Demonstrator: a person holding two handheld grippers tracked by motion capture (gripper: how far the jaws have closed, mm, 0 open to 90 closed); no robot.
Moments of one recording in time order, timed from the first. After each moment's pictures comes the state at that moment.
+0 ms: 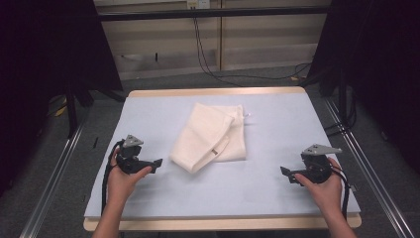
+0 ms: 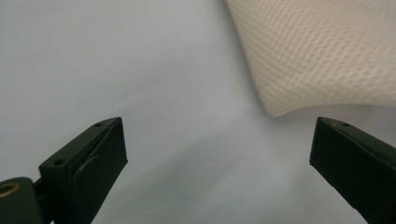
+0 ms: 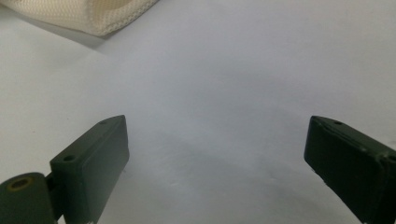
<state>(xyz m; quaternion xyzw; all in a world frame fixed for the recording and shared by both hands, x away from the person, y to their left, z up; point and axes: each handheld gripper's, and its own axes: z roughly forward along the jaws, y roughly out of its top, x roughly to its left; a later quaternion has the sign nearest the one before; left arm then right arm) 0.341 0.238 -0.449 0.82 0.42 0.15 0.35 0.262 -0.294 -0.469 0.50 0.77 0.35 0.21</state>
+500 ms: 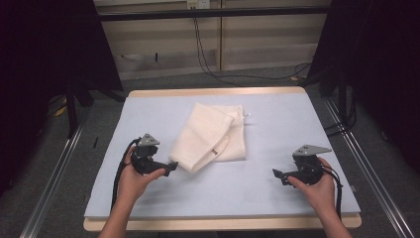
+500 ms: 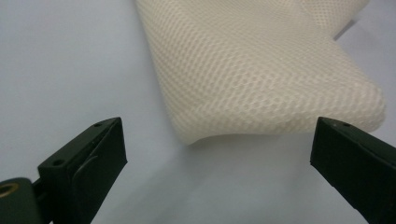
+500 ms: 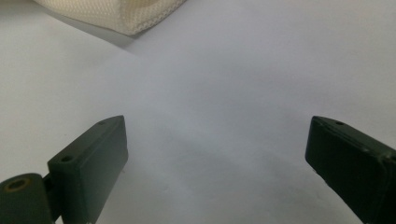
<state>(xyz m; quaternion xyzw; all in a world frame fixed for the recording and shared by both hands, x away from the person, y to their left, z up) 0.333 0.196 -0.434 0.85 0.36 0.11 0.36 0.265 -0.274 -0.470 0.48 0.78 0.35 0.19</state>
